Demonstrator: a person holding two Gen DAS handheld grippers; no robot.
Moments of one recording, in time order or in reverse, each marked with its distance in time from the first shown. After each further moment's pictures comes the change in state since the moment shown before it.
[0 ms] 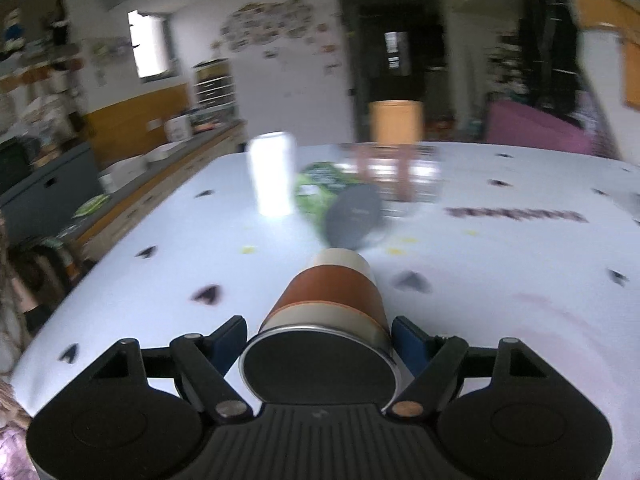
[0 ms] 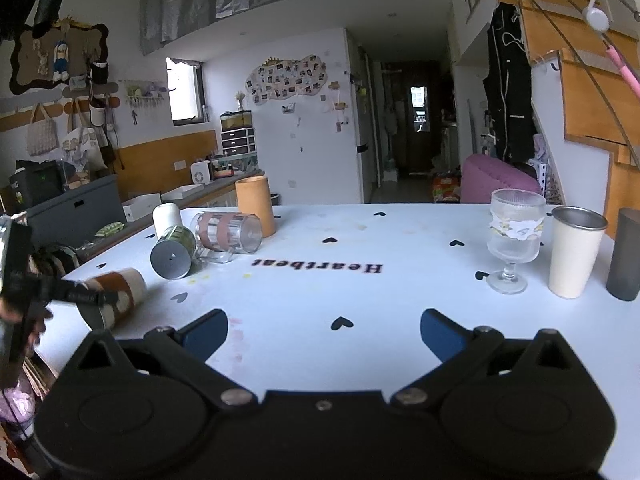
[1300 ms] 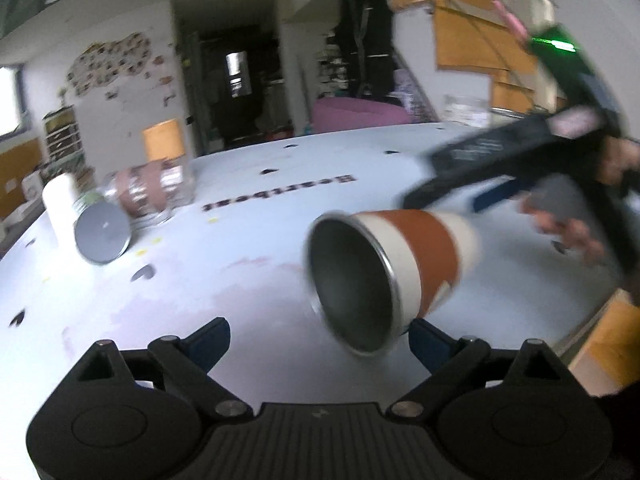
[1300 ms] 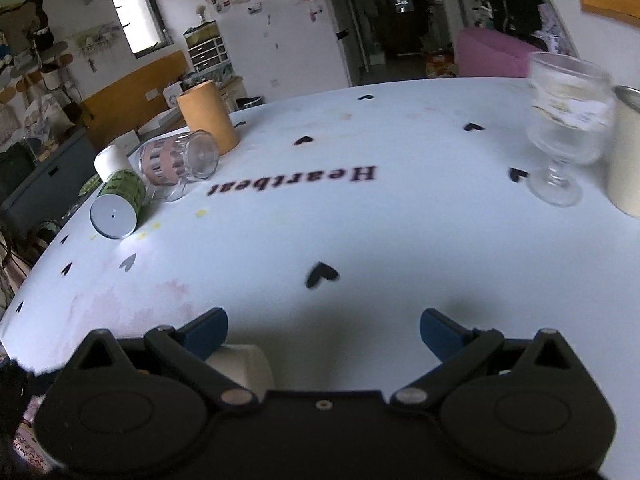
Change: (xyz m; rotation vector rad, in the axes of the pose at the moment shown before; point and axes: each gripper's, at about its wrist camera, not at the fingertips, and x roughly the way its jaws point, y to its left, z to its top) left arm -0.045 -0.123 -0.049 0.205 -0.062 -0.380; right arm 0.120 -0.036 0.003 0.163 0.358 0.007
